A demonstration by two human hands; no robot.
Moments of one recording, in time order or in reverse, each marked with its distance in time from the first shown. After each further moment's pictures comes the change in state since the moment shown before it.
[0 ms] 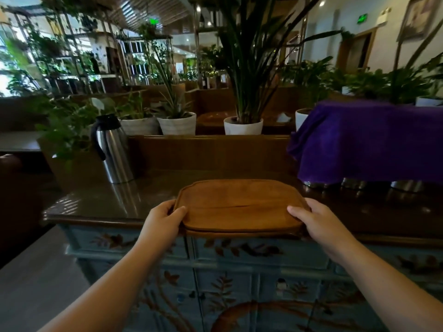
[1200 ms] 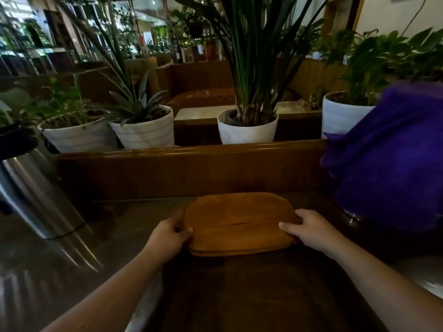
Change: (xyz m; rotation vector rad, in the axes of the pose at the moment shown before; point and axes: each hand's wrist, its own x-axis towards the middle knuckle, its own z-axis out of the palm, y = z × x) left_hand 0.331 -0.072 0.055 0.330 -0.307 -0.192; right_hand 0.283 0.031 0.052 -0.461 -0.057 0.278
